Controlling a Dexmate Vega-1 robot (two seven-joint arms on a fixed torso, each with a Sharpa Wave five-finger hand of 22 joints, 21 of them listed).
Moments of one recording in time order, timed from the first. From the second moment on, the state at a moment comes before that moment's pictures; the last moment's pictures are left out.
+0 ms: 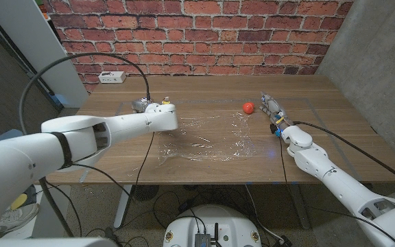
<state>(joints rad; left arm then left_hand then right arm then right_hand) 0.10 0.46 1.42 -1.17 -0.02 1.27 0.34 1.35 0.00 0.45 -0.18 0.20 0.74 -0.08 0.41 0.19 0.81 -0.08 0.54 0.39 0.84 0.06 0.53 0.26 0.83 -0.10 0.98 0.18 -0.79 -0.50 -0.42 -1.22 0.55 0.22 -0.06 0.33 0.14 0.24 -0.08 0.18 0.07 -0.08 0.19 0.18 0.05 0.05 0.22 0.20 -0.02 0.05 0.21 0.19 0.12 0.04 0.21 0.17</state>
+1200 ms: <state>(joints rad) 0.45 0.71 1.02 -1.70 0.35 0.98 0.46 1.37 -0.02 0.44 -0.17 0.20 1.05 0.05 0.42 0.32 0.83 -0.08 0.58 0.44 0.86 0.08 0.52 0.40 0.83 -0.09 1.01 0.18 -0.85 -0.54 -0.41 -1.32 0.52 0.24 -0.10 0.33 0.14 0.24 -0.08 0.18 0.07 -0.08 0.19 0.18 0.06 0.05 0.22 0.20 -0.02 0.04 0.21 0.19 0.13 0.04 0.21 0.17</state>
